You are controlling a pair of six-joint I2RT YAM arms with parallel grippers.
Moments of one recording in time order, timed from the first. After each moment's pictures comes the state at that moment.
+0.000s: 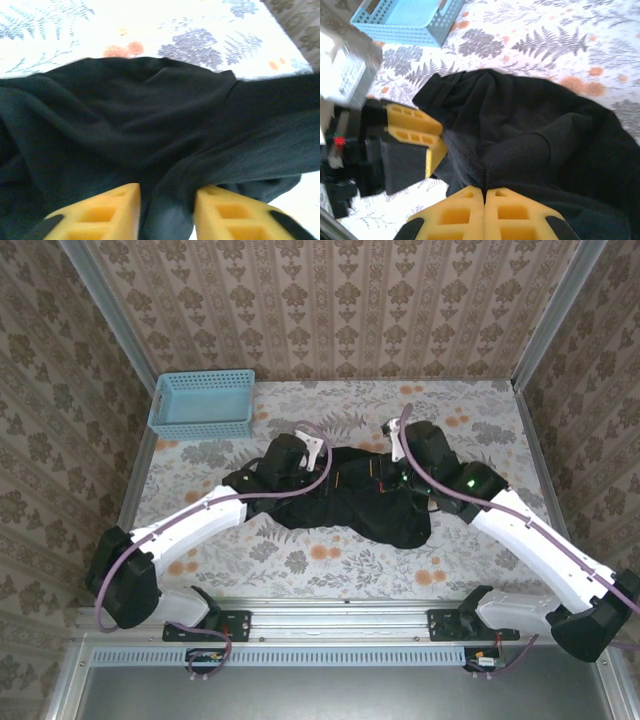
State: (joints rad) left arm -0.79 1.38 1.01 -0.30 0.10 -0.35; right arm 0.64 1.18 1.26 -0.76 0.07 0.40
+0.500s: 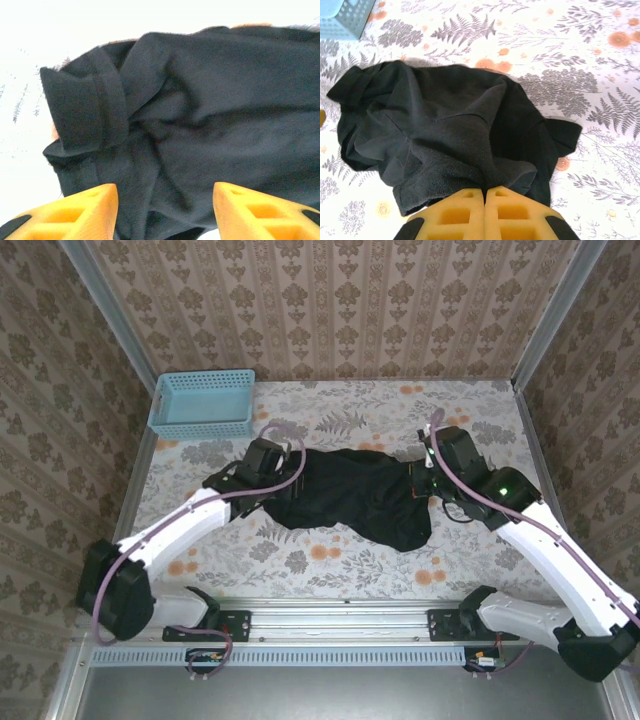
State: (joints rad) left arm -0.65 1.35 0.95 -0.48 -0.08 -0.36; right arm 0.56 1.03 1.23 -0.97 0.23 0.39
